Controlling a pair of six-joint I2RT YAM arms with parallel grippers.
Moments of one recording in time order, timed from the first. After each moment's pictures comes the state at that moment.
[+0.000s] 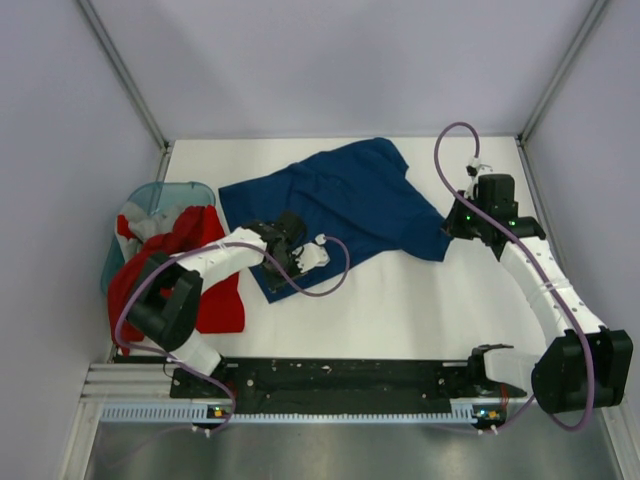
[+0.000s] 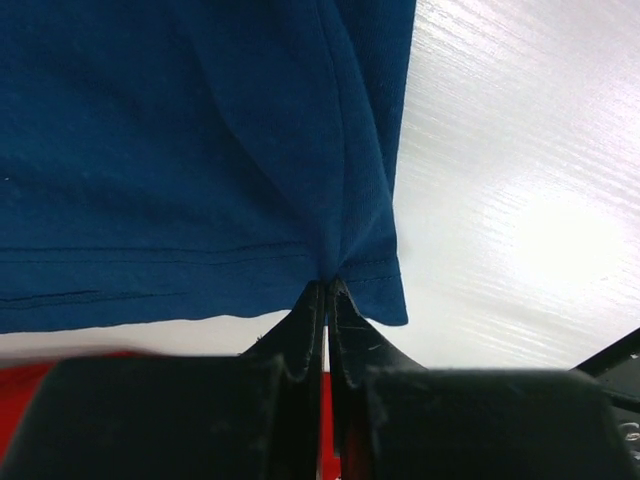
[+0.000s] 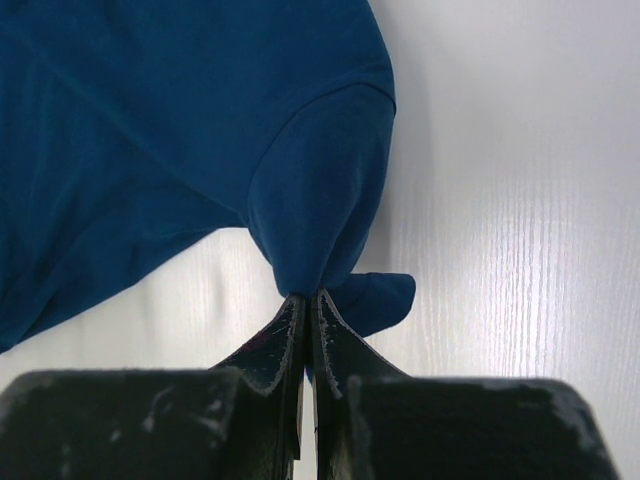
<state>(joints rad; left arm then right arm) -0.58 1.60 1.00 -0.79 0.08 0.55 0.11 1.19 0.97 -0.52 -0.12 0.28</state>
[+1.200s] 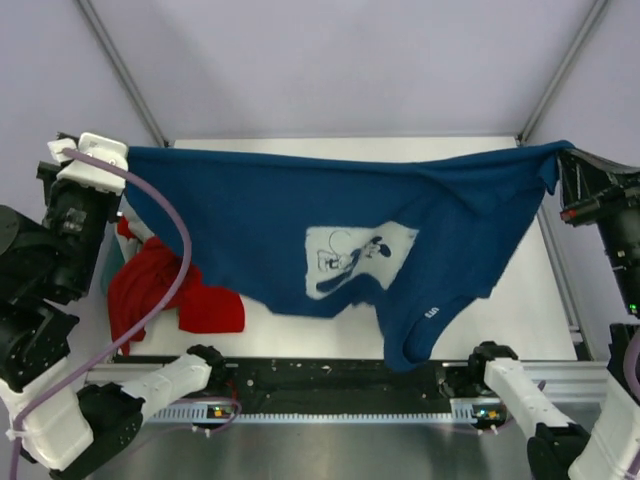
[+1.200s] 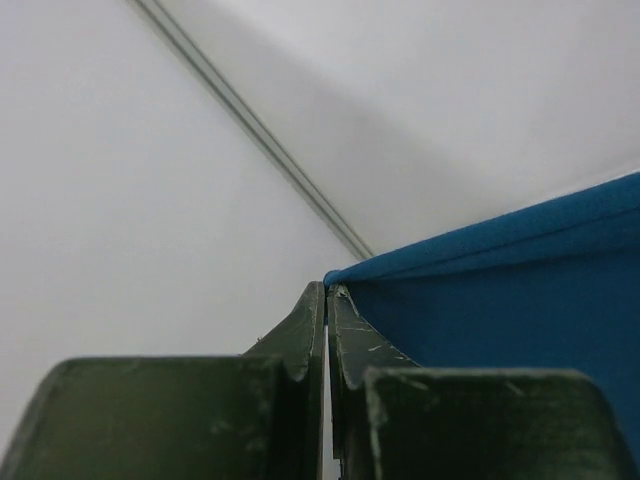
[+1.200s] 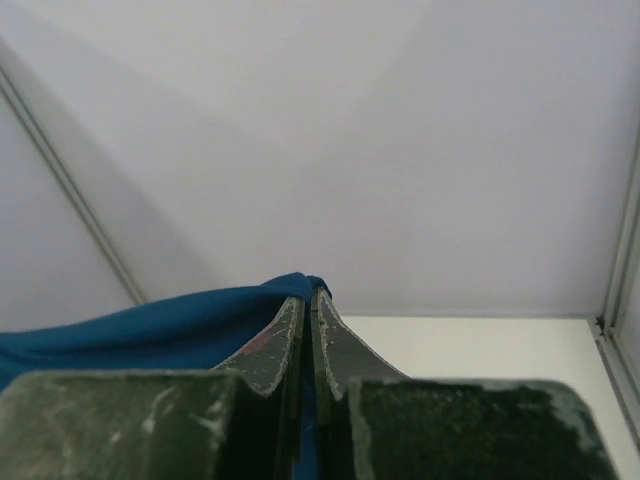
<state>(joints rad) -0.46 1.01 2.10 -0.95 -0.46 0.65 0.02 0.78 1.81 -0.68 -0.12 0.28</state>
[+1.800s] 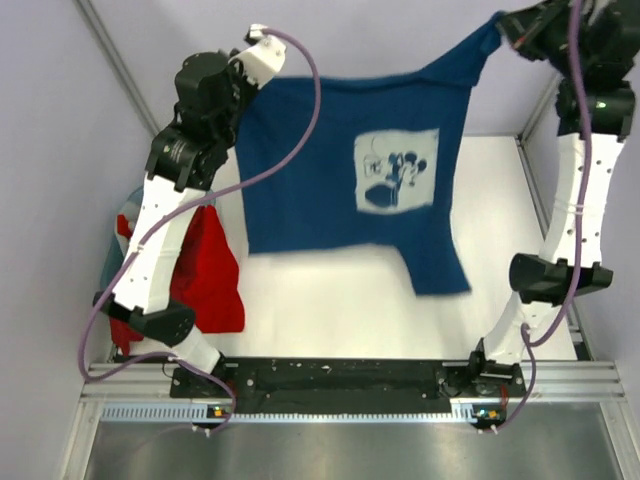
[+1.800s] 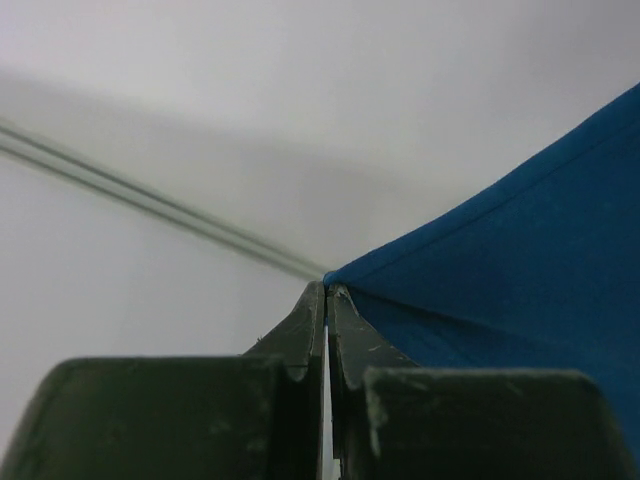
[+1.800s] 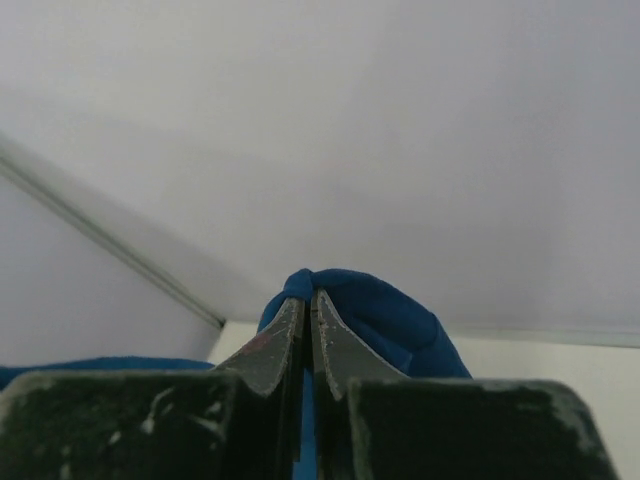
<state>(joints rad) -0.46 1.57 2.17 -0.73 -0.45 0.69 -0.05 1.82 2.54 -0.63 -0.44 0.50</state>
